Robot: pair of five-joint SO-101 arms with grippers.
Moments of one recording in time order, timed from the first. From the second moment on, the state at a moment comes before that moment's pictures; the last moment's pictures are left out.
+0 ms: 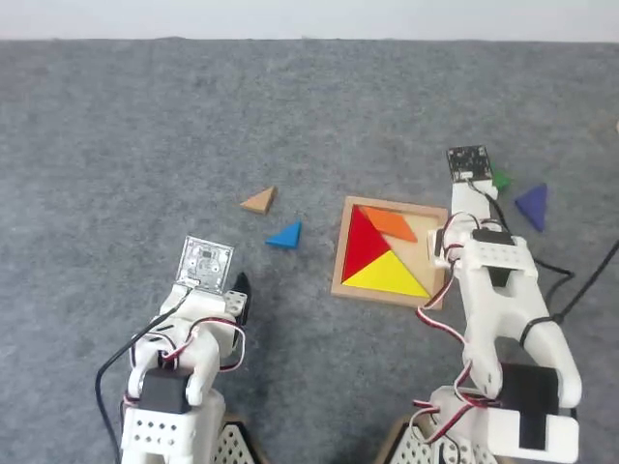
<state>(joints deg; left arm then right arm) 0.6 -102.9 97.1 62.5 -2.3 2.1 -9.5 49.0 33.4 10.1</state>
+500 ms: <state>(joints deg) 1.8 -102.9 97.1 62.5 -2.3 3.3 -9.6 50.2 32.0 10.2</state>
